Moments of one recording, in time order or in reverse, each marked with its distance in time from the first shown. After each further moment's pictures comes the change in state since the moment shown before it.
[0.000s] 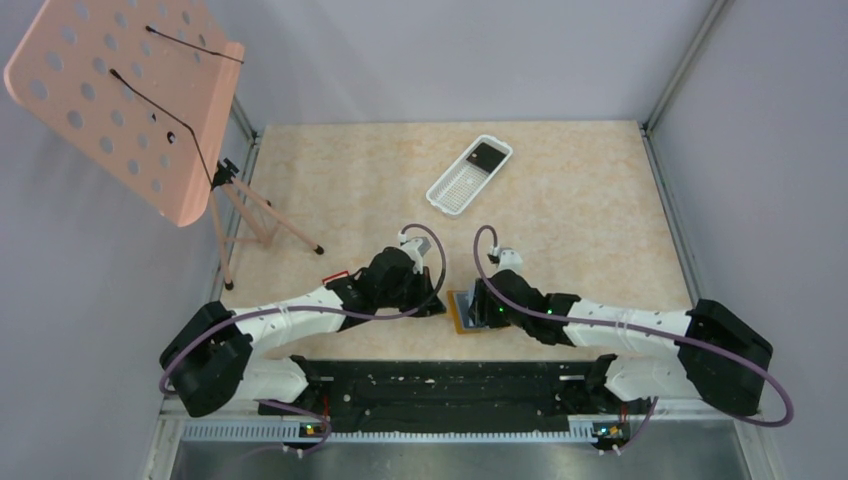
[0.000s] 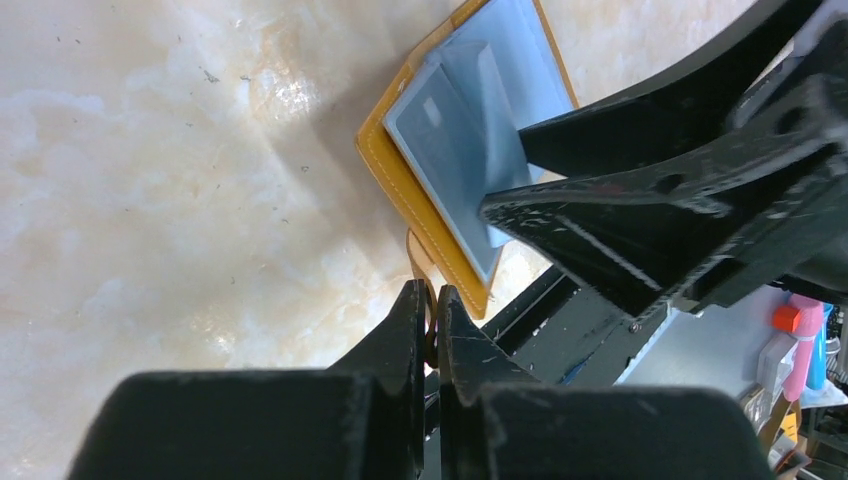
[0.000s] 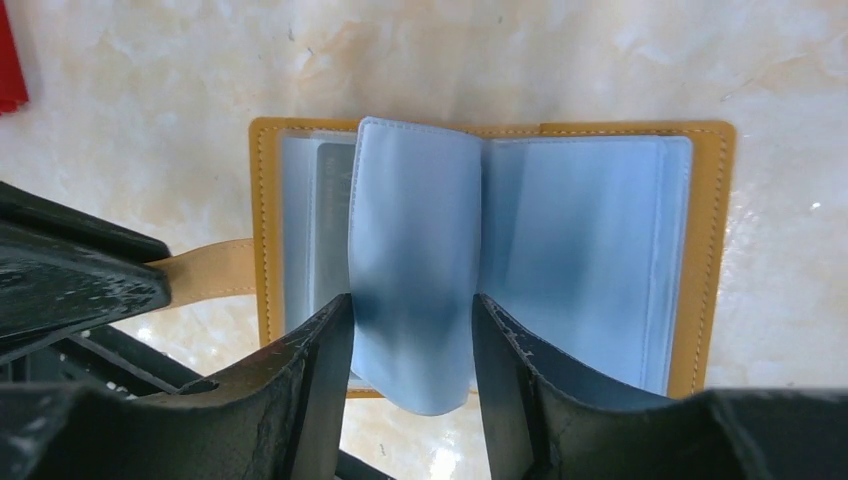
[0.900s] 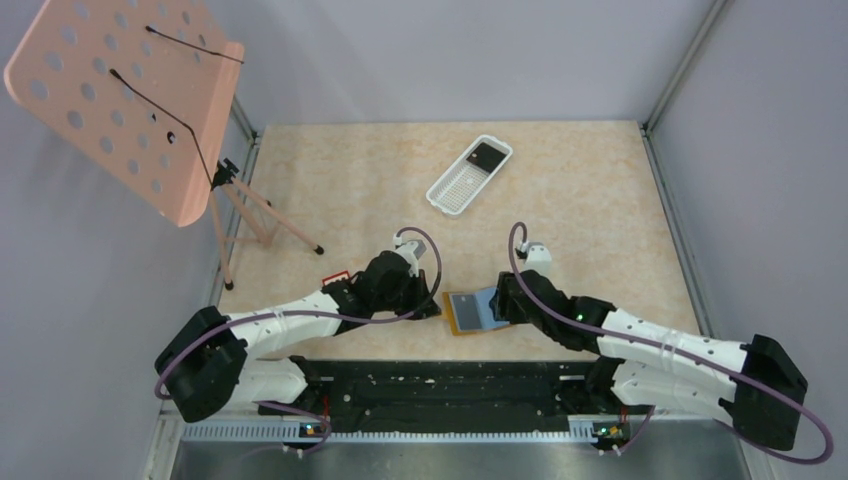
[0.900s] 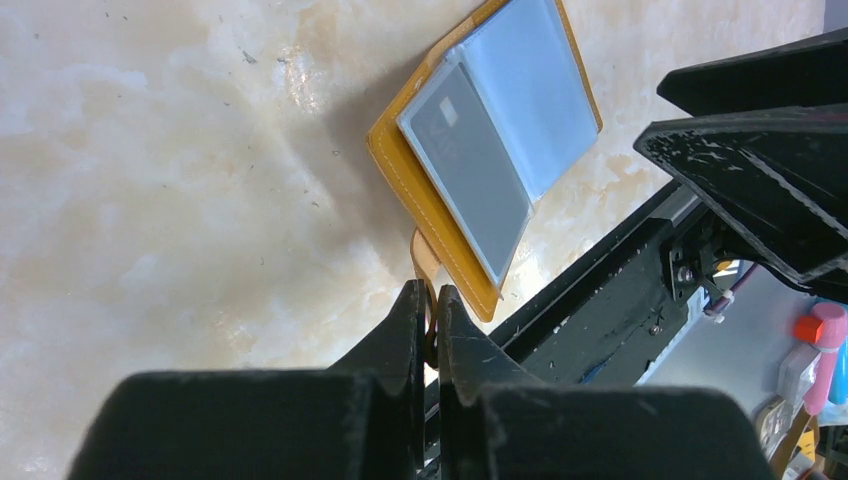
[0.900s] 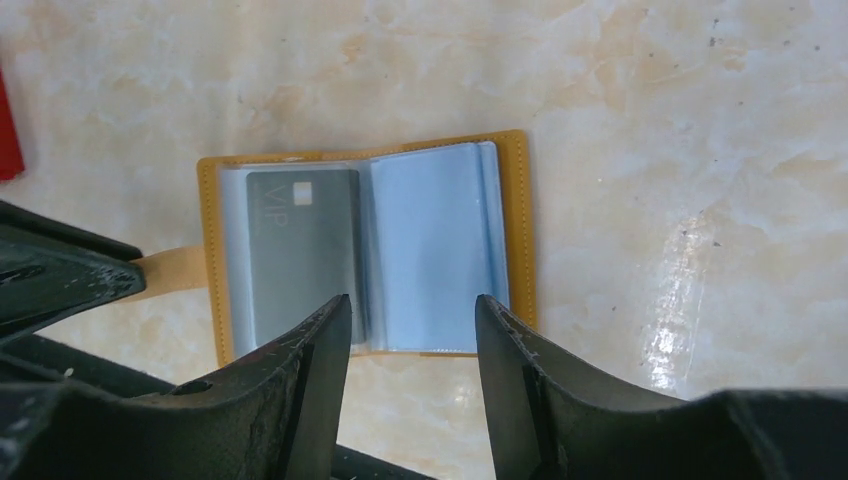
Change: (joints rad) left arm 0.000 -0.036 -0.035 -0.015 -0.037 0.007; right arm -0.023 -0.274 -0.002 -0.257 0.180 0.010
